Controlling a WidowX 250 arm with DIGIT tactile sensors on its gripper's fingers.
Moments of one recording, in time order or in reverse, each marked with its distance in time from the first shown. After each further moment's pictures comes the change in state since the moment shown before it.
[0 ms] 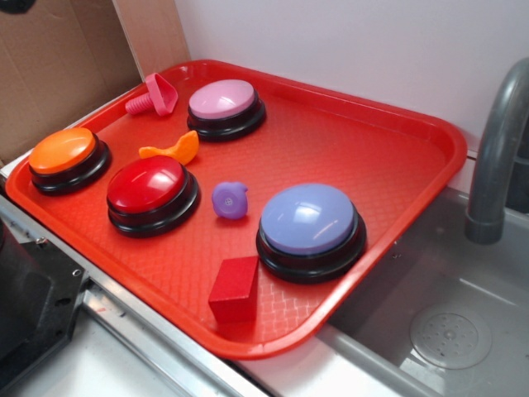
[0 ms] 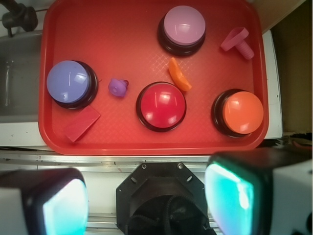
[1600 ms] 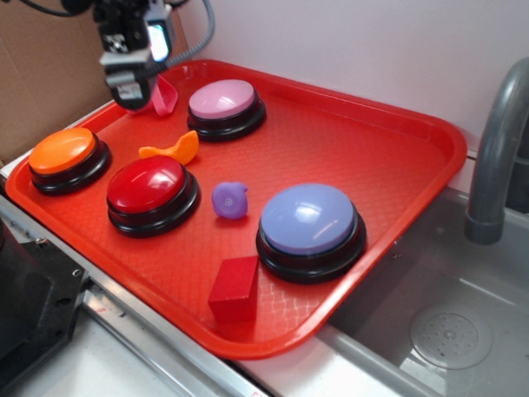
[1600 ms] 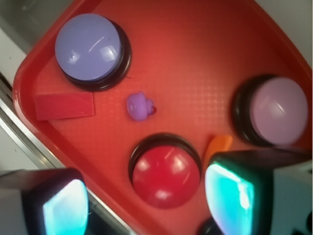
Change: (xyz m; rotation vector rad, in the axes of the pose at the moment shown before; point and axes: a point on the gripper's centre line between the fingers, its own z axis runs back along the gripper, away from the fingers) arm 0.076 -0.012 -0.106 -0.053 0.138 -0.857
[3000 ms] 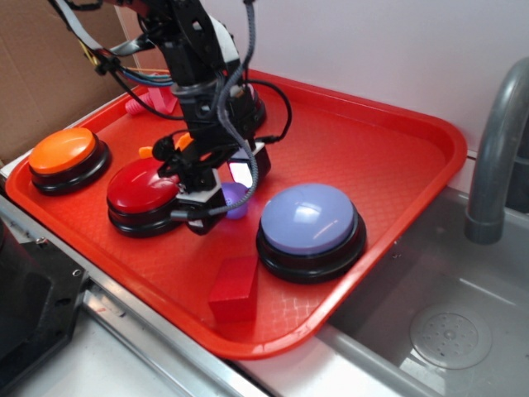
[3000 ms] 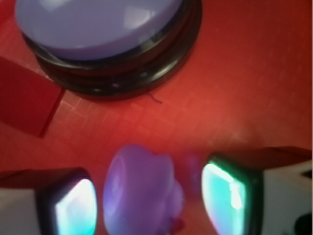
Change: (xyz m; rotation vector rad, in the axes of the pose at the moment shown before) arm 0.033 -0.001 -0.115 -0.069 -0.164 -0.409
